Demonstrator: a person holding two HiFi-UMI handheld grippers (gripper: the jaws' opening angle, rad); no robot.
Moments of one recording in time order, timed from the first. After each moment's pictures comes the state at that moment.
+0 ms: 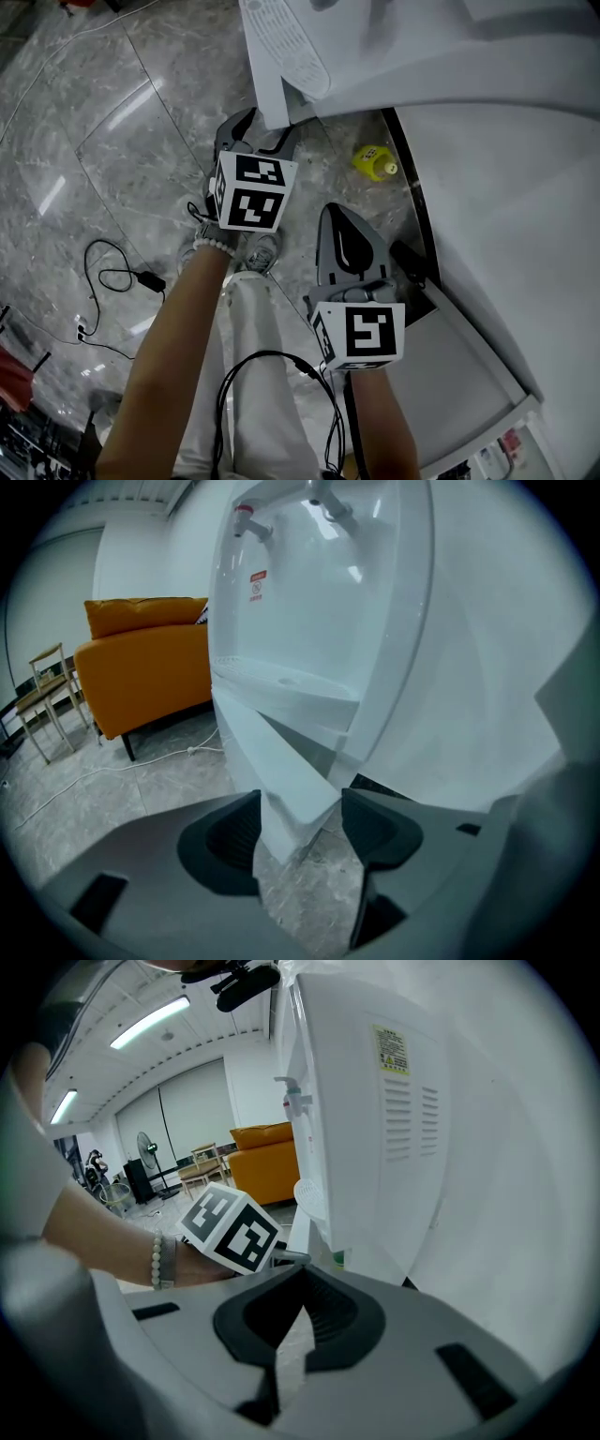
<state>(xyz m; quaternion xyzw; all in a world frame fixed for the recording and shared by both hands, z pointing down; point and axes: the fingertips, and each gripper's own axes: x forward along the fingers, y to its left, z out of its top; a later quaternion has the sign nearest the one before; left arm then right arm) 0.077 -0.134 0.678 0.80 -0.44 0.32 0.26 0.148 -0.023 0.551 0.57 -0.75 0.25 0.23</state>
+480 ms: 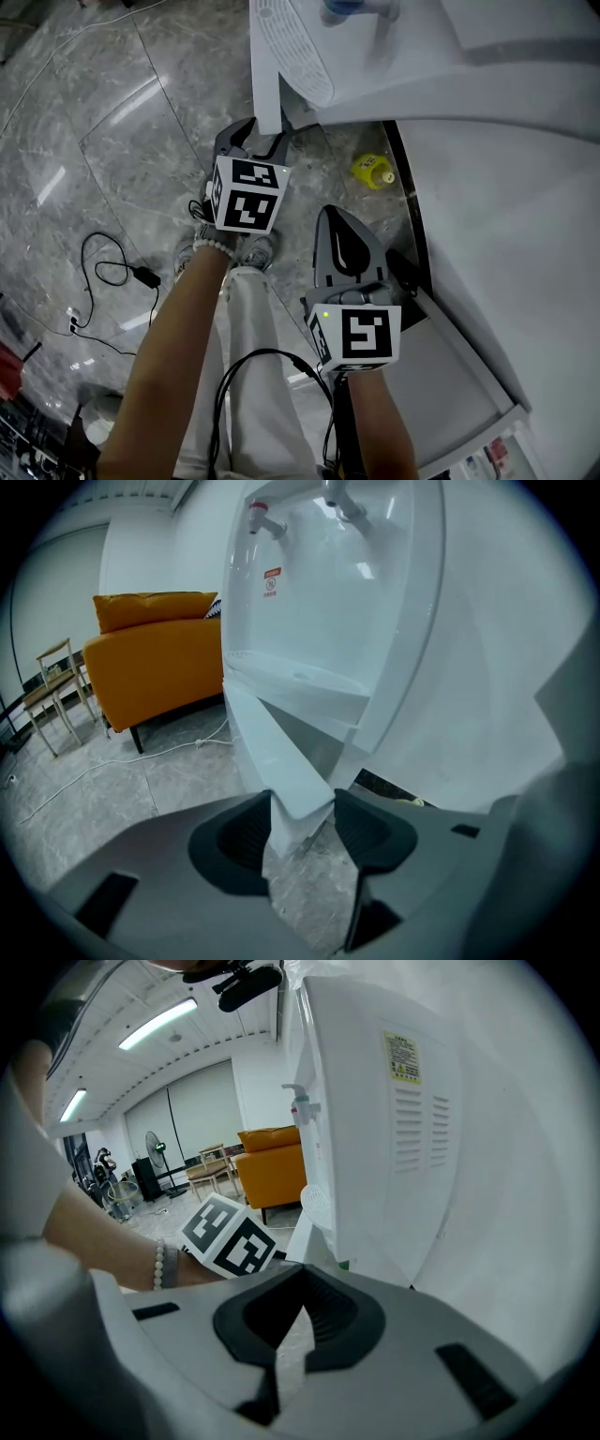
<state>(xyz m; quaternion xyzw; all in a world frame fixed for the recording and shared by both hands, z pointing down) 0.060 -0.128 0.680 0.78 -0.45 0.33 0.28 0.142 -0.031 0.537 0.55 -0.76 0.24 0.23</state>
